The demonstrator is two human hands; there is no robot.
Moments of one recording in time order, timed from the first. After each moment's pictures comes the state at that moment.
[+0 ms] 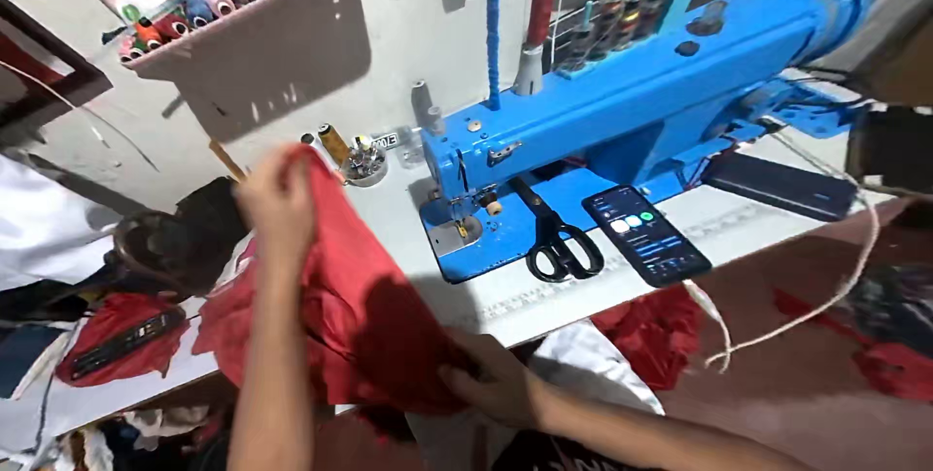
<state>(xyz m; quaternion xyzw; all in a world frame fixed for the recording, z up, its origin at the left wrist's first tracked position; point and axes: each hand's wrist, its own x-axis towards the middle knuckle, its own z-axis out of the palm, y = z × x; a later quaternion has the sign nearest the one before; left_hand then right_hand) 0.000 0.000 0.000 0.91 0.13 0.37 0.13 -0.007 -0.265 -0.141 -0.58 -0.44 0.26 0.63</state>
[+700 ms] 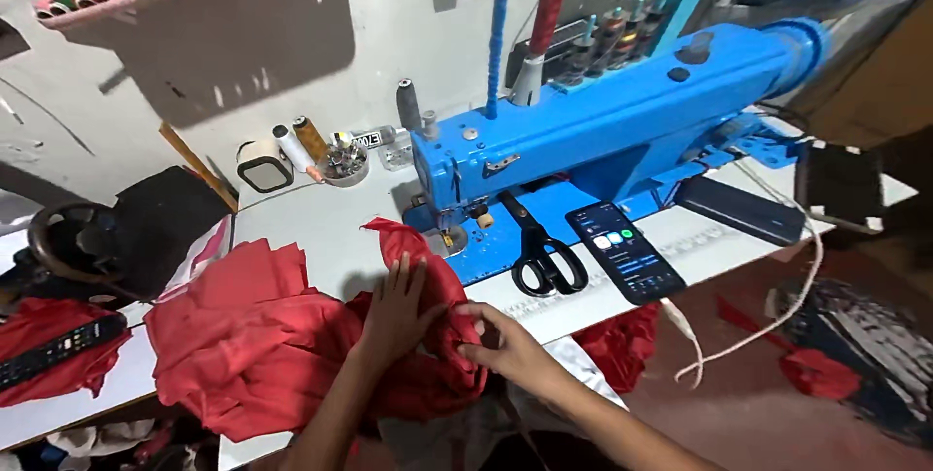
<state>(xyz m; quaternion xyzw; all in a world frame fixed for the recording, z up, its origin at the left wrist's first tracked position) -0.008 -0.066 -0.179 0.99 0.07 -0.06 0.14 0.045 -0.281 -0.179 -0.71 -0.26 0.35 0.55</state>
